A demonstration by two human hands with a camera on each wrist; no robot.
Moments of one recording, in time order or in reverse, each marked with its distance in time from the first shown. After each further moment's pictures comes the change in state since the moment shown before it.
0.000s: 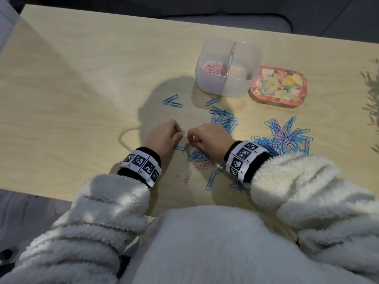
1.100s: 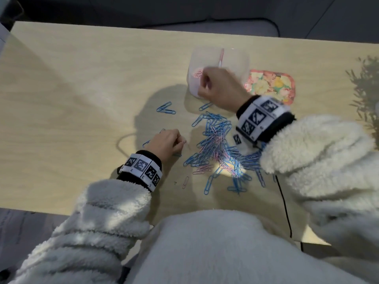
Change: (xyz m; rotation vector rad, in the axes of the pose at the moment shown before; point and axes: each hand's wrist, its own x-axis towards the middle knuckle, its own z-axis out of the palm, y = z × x) left_hand 0.010 0.005 0.001 0.173 -0.181 0.152; right_hand 0.026 0.024 -0.102 0.243 0.317 0.251
